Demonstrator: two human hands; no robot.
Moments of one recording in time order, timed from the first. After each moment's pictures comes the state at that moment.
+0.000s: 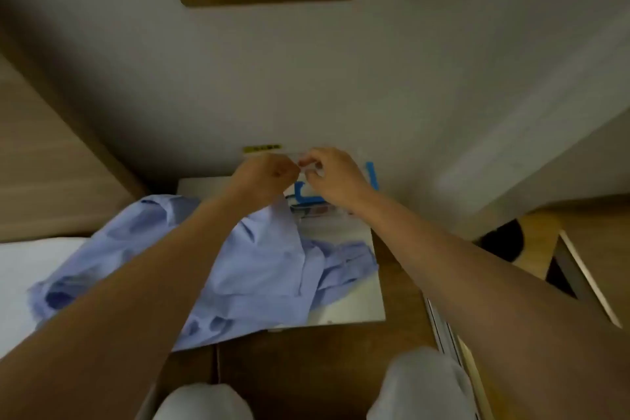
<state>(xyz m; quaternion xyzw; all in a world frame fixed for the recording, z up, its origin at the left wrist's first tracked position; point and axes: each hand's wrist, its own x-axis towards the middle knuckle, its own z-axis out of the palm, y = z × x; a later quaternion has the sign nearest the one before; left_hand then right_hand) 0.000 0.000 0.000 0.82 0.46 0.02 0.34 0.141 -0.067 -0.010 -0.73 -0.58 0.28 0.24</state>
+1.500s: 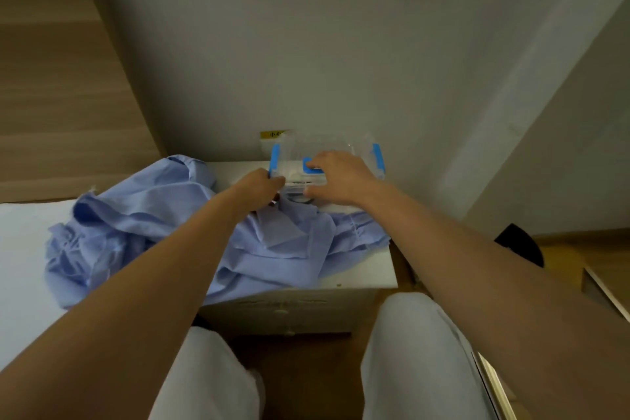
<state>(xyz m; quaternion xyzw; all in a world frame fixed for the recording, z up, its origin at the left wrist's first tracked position) -0.050 -0.067 -0.061 0.70 0.57 0.09 0.43 0.108 -0.125 -0.052 -0.71 -0.69 0.09 0.05</state>
